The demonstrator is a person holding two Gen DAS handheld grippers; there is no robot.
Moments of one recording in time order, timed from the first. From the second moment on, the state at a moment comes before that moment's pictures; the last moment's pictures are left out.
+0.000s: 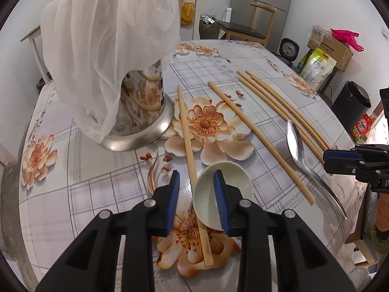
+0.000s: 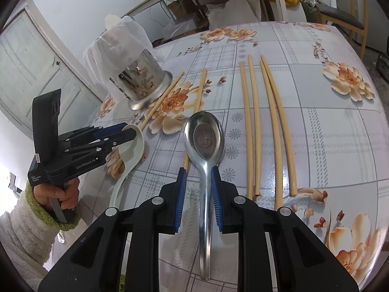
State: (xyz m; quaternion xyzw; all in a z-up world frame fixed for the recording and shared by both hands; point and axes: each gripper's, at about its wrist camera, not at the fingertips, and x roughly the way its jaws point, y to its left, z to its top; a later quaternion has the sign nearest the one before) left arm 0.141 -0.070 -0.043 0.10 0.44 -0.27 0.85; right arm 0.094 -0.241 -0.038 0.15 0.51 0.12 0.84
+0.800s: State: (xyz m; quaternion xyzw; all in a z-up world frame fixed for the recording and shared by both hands) left arm 0.138 -0.056 -0.030 0.08 0.41 -0.29 0.86; right arm 0.131 -0.249 -0.033 0.12 0.50 0.14 0.85
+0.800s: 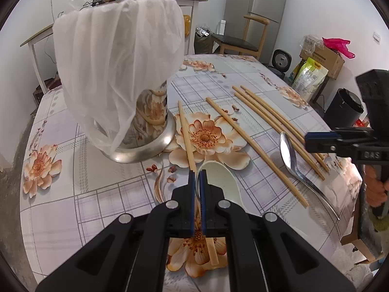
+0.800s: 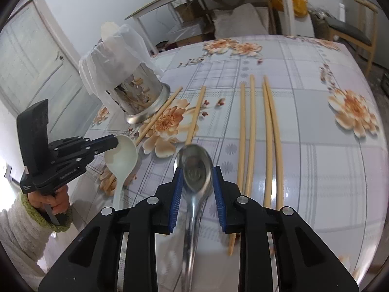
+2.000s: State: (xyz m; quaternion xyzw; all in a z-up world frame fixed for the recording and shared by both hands) left arm 0.124 -0.051 -0.010 0.07 0.39 -0.29 0.87; right arm 0.153 -0.241 -0.031 0.04 0.49 0.17 0.85
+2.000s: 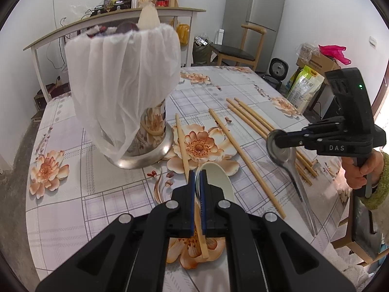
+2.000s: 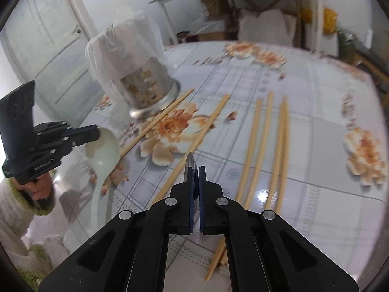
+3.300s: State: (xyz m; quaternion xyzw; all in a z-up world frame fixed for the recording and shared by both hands) left arm 0.146 0.006 0.203 0.09 0.09 -0.09 0.99; right arm 0.112 -0.231 0.059 0.10 0.36 0.04 0.93
